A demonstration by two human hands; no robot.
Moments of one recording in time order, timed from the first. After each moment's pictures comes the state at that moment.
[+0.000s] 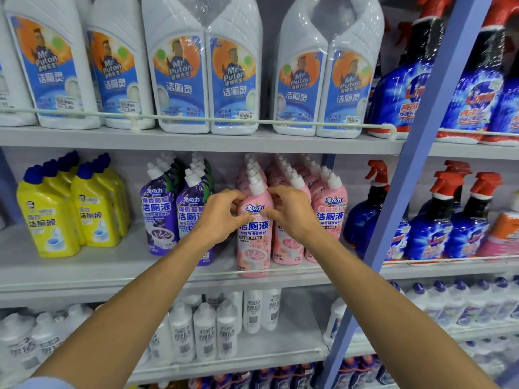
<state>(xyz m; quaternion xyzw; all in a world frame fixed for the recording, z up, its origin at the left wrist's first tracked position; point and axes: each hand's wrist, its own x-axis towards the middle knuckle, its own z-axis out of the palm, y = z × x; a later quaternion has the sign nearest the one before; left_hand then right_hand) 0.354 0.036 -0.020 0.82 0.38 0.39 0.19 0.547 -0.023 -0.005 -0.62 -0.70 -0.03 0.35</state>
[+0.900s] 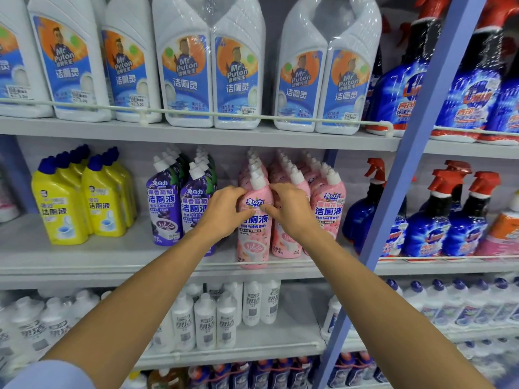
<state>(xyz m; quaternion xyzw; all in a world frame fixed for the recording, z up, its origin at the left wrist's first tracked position) 0.356 0.024 -0.024 0.84 0.40 0.37 0.10 0.535 -0.044 -0.004 -0.63 -0.70 -0.07 0.34</state>
